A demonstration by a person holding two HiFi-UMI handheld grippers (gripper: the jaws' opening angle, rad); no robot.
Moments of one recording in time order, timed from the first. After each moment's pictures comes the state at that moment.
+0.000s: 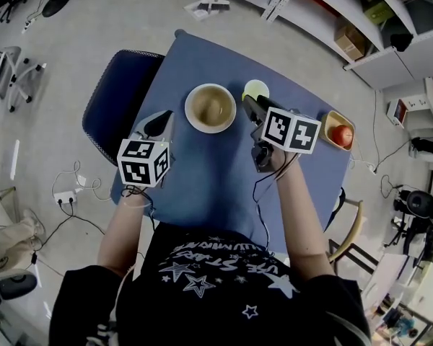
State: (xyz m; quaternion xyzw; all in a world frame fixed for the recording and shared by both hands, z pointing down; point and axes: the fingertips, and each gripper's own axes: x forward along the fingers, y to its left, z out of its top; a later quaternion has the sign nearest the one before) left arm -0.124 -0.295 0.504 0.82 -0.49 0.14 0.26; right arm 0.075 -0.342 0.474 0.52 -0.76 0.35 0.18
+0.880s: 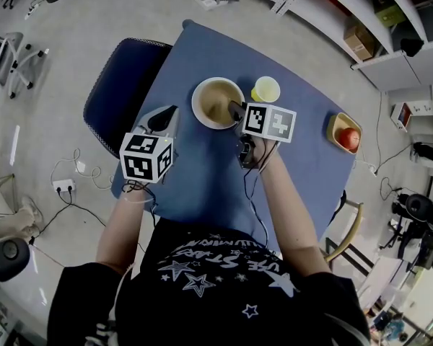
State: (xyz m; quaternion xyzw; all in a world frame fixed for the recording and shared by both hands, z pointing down) left arm -0.129 -0.297 0.521 0.82 -0.48 0.14 0.27; right arm 0.033 -0.333 0.565 0.49 -0.72 0.44 0.24
